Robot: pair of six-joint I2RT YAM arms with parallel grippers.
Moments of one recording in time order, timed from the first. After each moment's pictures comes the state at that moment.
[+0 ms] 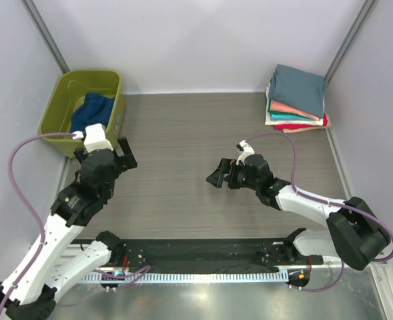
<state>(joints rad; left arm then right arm) -0.56 0.75 0.99 -0.67 -0.68 -0.39 0.60 1.26 0.51 0.24 -0.20 0.64</state>
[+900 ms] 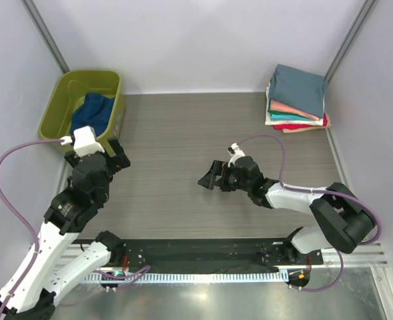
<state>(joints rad) -0.56 0.68 0.99 -0.64 -0.74 -0.38 0.67 1.41 0.52 0.40 -0.21 0.76</state>
